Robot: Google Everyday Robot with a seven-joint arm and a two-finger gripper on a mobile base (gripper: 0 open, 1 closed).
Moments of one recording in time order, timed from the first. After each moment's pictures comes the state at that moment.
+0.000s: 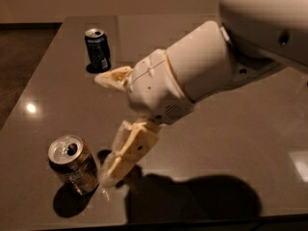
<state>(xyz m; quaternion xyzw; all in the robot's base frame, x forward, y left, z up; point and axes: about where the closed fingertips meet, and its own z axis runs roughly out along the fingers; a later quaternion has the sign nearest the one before) 0.354 0.073 0.967 -0.70 0.54 0.29 0.35</state>
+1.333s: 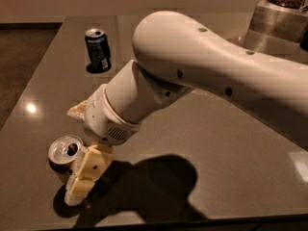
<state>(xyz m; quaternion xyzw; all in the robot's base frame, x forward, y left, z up) 0.354 0.143 0.892 -0.72 0.57 0.31 0.26</state>
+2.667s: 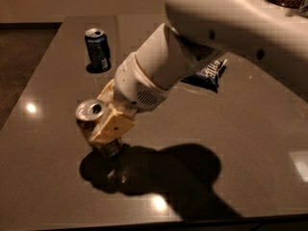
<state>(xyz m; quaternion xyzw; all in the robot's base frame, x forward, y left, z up) 0.397 0.093 0.920 -0.70 0.61 0.28 0.25</state>
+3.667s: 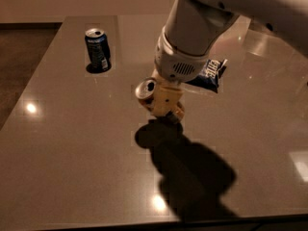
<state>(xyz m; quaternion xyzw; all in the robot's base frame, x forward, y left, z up) 0.469 -0.022 0.924 -0.70 0.69 0.05 0.17</state>
